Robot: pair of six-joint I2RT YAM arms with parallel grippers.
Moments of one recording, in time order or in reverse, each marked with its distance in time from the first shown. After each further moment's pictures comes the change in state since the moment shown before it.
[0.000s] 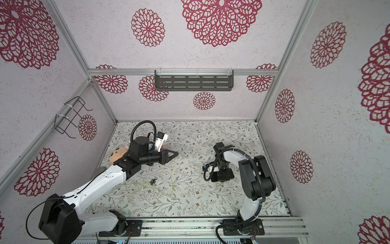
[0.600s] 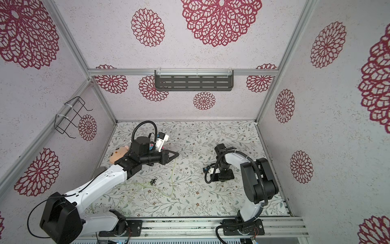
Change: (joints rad) left arm 0.000 0.016 0.000 0.001 0.019 -0.008; right arm -0.001 -0.038 -0.045 0.024 -0.005 -0.035
